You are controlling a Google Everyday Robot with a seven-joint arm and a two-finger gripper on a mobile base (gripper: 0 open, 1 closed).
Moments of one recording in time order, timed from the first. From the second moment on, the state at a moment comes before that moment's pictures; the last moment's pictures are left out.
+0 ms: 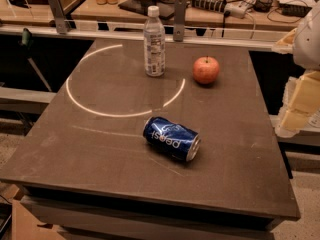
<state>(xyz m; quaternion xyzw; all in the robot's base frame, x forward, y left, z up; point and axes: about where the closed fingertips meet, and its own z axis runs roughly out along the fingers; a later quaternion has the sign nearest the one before) 0.438 -0.217 0.976 -0.60 0.78 -0.03 0.16</state>
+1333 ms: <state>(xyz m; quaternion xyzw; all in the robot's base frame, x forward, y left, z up) 0.451 -0.140 0.956 -0.54 0.83 0.02 0.15</state>
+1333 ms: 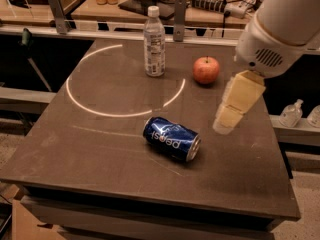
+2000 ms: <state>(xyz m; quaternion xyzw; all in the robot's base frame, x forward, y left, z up) 0.440 -0.069 0.917 -0.51 0.85 0.06 0.13</state>
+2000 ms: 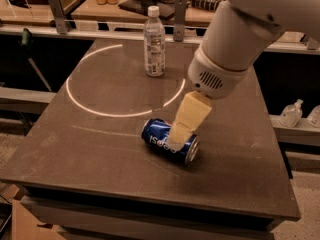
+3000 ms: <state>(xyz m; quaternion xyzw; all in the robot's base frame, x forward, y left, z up) 0.435 -0.003 0.857 -0.53 0.84 0.05 0.09</state>
